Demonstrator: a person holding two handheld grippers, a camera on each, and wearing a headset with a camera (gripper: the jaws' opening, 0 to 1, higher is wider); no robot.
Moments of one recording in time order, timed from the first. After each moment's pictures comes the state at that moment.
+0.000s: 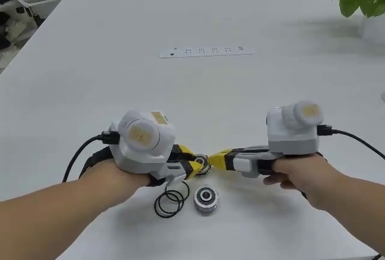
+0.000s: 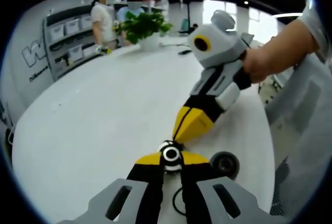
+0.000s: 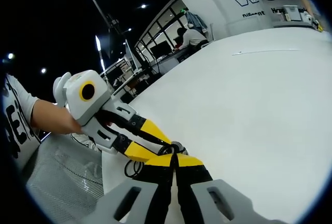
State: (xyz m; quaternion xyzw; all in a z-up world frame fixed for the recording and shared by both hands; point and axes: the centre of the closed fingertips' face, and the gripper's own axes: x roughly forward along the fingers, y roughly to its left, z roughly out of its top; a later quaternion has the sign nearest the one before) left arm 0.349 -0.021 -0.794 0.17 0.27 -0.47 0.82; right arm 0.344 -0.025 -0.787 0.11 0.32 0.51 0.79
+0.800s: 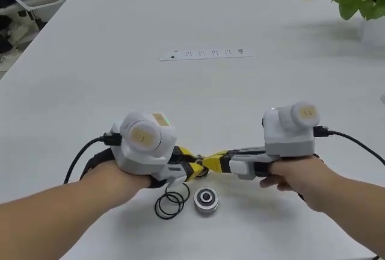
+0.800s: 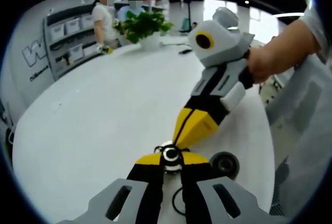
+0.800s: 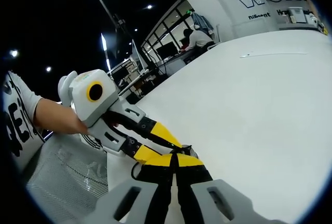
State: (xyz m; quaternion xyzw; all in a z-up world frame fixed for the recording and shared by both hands) left arm 0.349 -0.021 -0.795 0.17 0.28 -0.46 0.82; right arm 0.346 -0.018 -0.783 0.12 0.31 0.53 0.78
